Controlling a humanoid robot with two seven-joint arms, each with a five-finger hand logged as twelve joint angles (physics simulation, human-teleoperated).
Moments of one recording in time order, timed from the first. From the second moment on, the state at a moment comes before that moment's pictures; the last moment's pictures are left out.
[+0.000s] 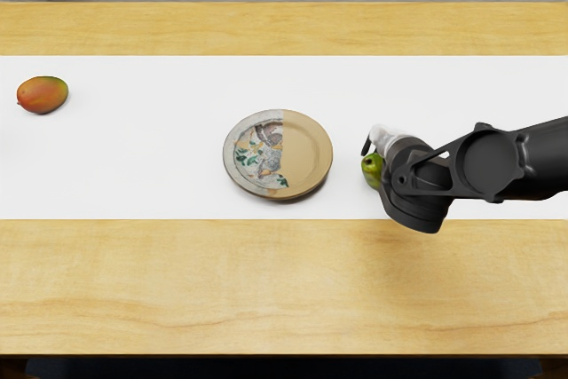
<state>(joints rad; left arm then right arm) -0.07 0.00 0.36 -0.14 0.18 0.14 0.19 1.65 -0.18 -0.71 1.45 -0.30 -0.61 -0.61</state>
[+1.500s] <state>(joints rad) -0.07 0.00 0.36 -0.14 0.18 0.14 0.19 1.82 -0.28 -0.66 1.61 -0.27 -0.61 -0.61</state>
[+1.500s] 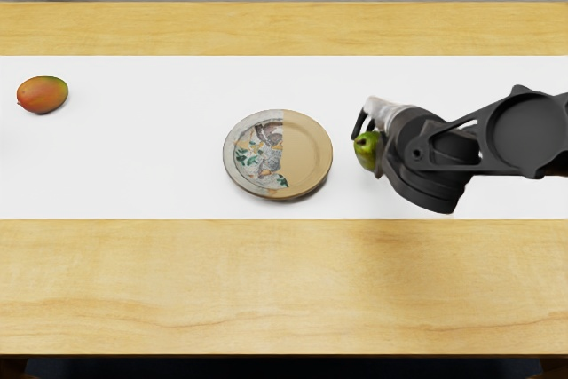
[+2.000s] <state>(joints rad) -0.07 0.00 0.36 -0.14 0.18 0.14 0.19 1.94 -0.20 -0.57 1.56 -0.12 -0.61 -0.61</state>
